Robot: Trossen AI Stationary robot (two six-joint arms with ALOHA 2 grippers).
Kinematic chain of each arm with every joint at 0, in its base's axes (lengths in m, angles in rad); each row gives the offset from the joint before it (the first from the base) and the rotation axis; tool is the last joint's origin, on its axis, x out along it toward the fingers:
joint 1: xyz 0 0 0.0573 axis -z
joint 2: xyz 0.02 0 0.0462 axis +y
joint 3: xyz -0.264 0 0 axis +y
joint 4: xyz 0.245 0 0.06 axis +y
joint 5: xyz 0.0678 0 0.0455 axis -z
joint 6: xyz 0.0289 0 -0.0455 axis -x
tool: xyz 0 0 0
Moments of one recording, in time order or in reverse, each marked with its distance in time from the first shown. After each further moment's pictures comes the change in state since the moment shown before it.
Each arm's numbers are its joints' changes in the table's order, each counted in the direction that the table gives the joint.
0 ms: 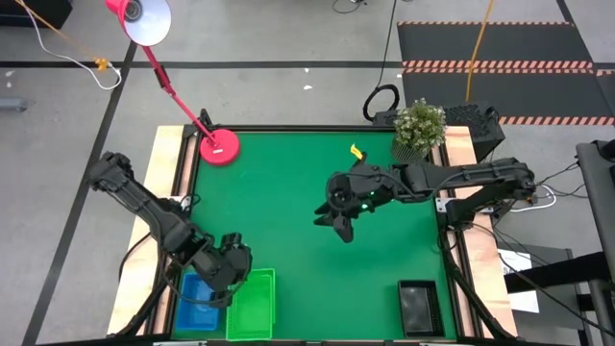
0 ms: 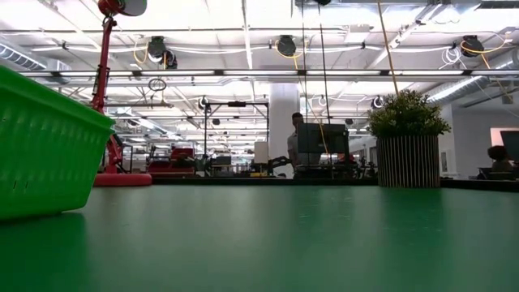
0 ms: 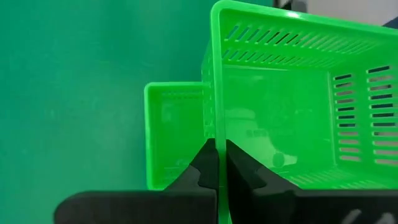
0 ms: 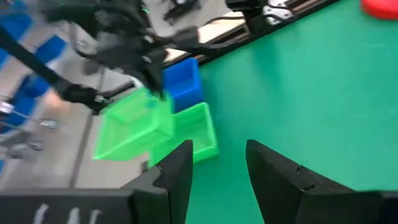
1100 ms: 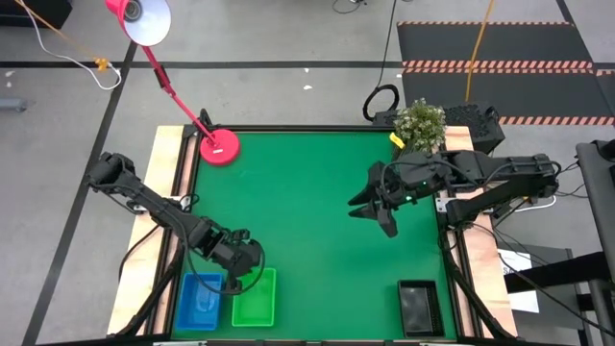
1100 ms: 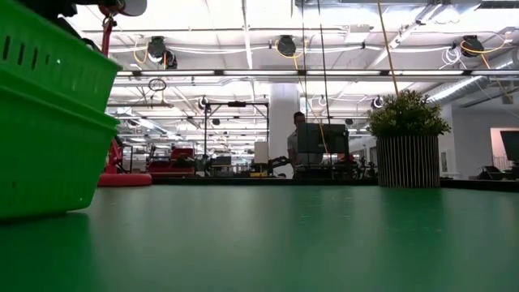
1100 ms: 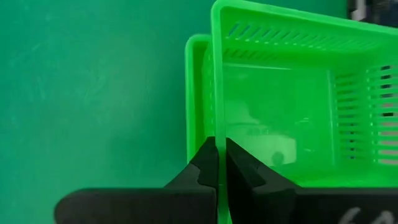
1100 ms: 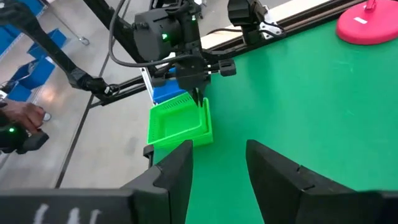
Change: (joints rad) left arm -0.123 0.010 0.305 -0.244 0.106 -0.129; right arm -0.039 -0.240 -0.001 0.217 0.045 0.066
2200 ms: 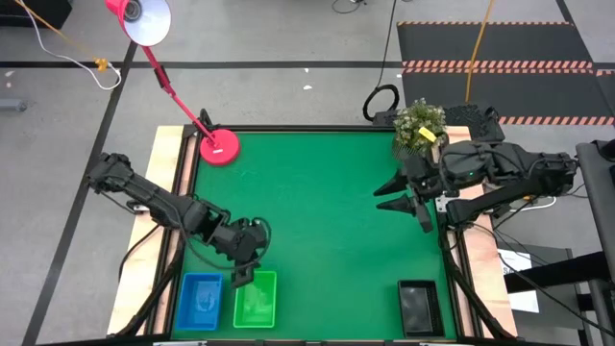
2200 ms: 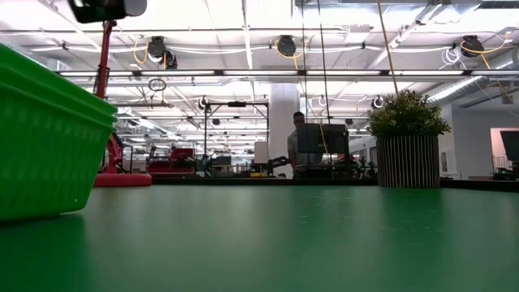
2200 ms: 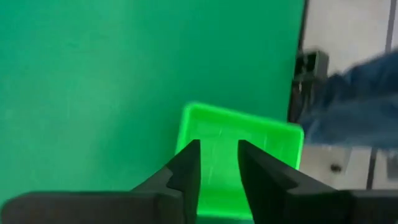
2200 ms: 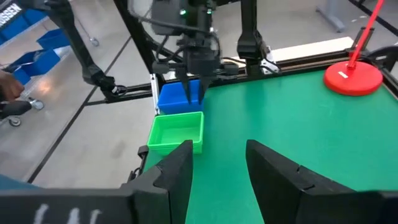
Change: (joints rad) left arm -0.086 -0.002 -0.302 0.224 0.020 0.174; right arm -0.025 -0.172 0.000 0.065 0.031 0.181
